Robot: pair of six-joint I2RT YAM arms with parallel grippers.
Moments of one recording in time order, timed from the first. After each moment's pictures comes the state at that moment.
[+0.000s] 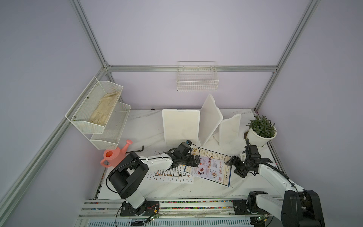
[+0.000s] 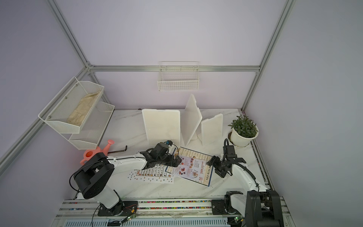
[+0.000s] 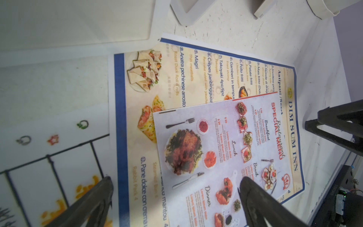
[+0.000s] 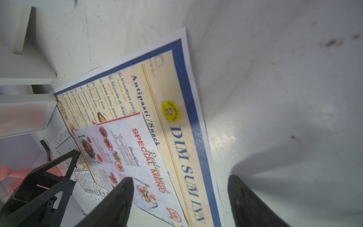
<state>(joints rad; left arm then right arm) -0.77 1.64 0.80 -0.05 0.14 -0.55 -0.01 1.12 0.49 -0.59 -0.41 0.71</state>
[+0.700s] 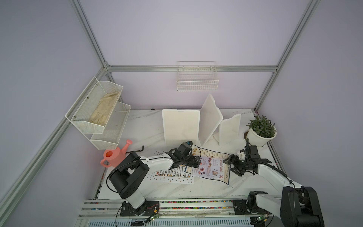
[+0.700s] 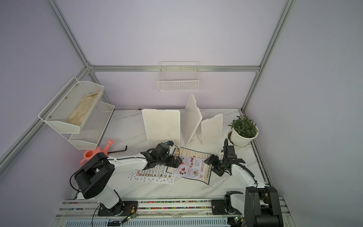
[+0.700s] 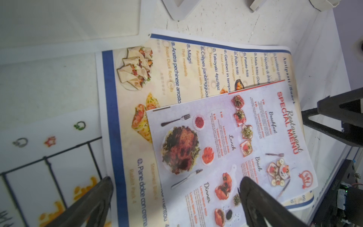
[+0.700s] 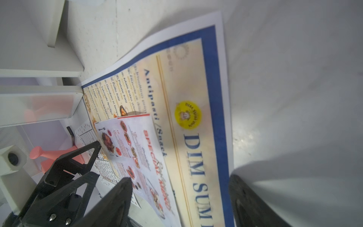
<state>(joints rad) -0.78 1.64 0.81 -0.05 0.14 -0.54 -0.01 1.15 0.45 -0.45 -0.55 0.70</state>
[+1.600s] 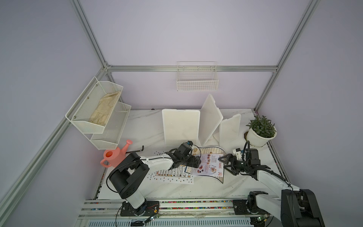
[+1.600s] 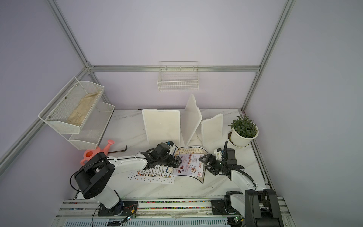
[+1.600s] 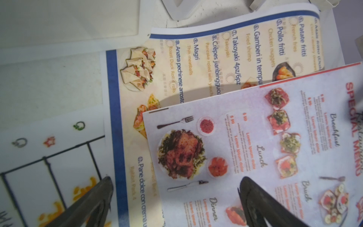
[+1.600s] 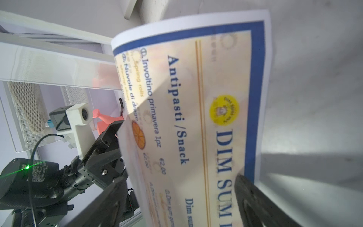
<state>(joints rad) -0.78 1.64 0.81 -0.05 0.14 -0.54 -0.01 1.12 0.32 -0.13 -0.80 0.77</state>
